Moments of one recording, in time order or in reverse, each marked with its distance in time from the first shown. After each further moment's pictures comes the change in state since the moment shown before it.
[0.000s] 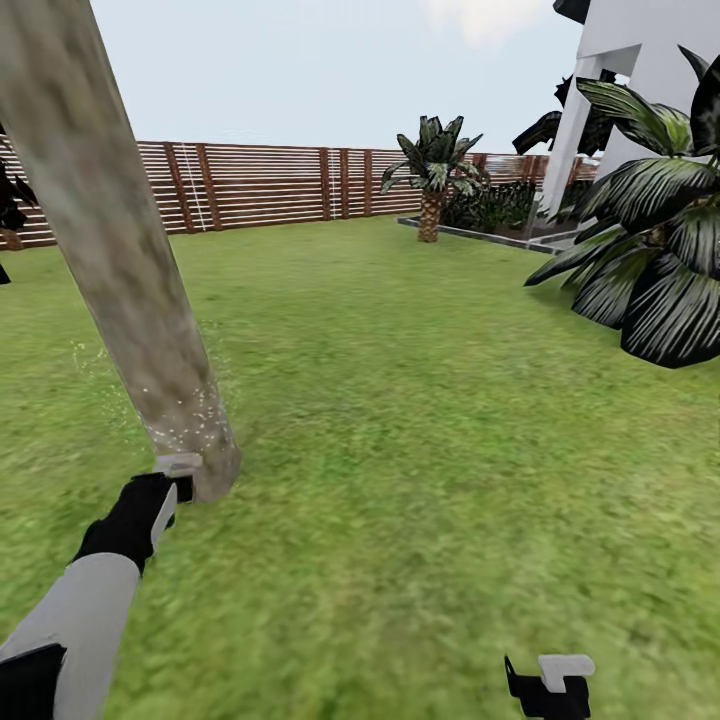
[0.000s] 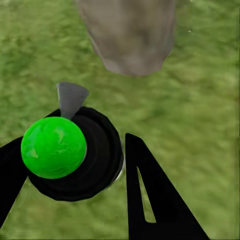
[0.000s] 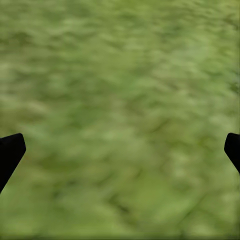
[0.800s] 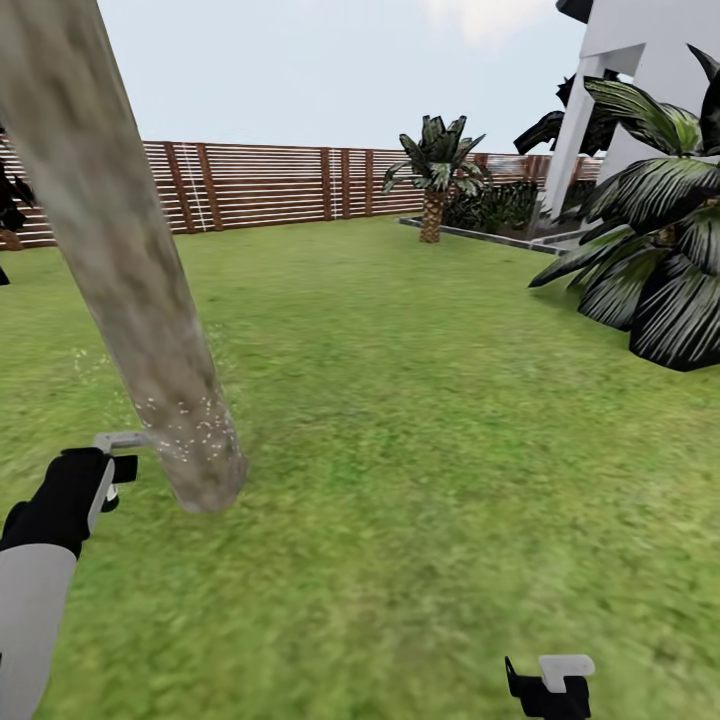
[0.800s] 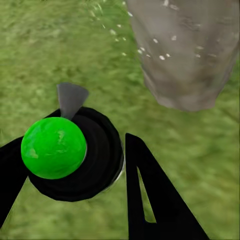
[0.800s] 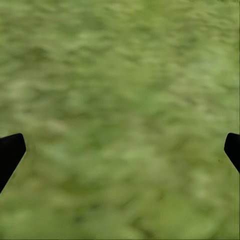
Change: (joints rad) left arm -0.016 0.173 -0.028 -0.152 0.001 0.160 -0.106; right arm 0.000 -0.001 0.000 0.000 0.000 0.000 0.000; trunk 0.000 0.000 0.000
